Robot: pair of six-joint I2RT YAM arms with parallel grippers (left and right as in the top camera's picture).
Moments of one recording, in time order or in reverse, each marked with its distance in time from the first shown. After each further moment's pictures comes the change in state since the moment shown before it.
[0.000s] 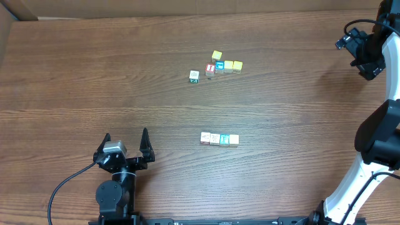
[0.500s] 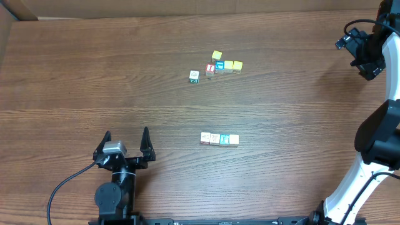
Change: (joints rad) left arm 0.000 0.000 0.000 0.057 0.036 0.000; right arm 0.000 0.000 0.000 0.001 0.000 0.000
